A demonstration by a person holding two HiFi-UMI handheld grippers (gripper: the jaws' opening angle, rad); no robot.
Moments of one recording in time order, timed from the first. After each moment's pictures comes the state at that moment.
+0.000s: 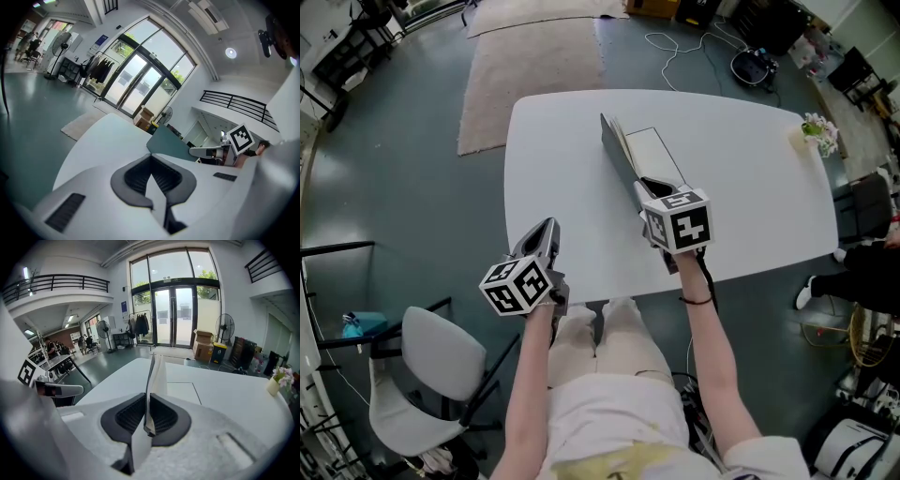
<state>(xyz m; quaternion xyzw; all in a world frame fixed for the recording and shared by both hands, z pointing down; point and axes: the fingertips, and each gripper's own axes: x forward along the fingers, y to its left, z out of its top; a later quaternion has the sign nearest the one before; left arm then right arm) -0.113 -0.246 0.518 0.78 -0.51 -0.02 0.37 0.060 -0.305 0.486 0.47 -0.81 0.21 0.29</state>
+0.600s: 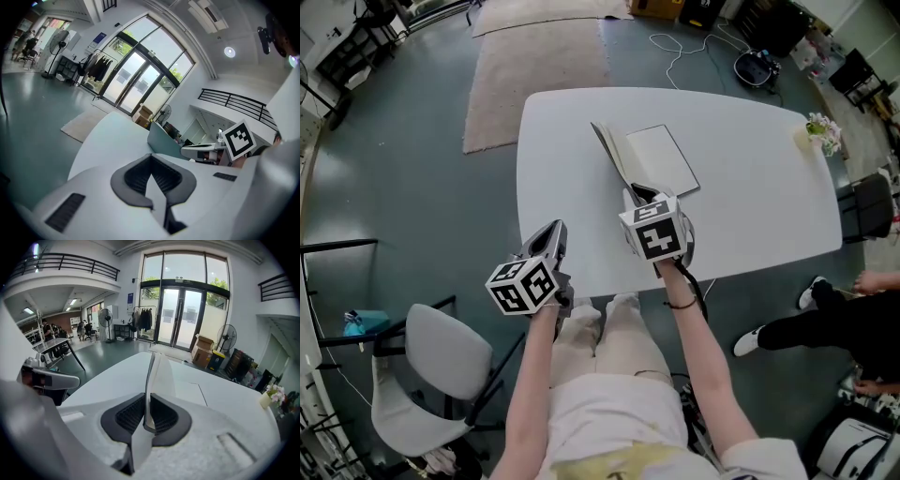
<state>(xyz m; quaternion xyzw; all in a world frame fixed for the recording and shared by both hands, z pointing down) -0.128 -0.231 0.526 0.78 -0.49 -0.01 0.38 0.010 -0.289 0.506 0.48 -0.79 0.15 0.34</state>
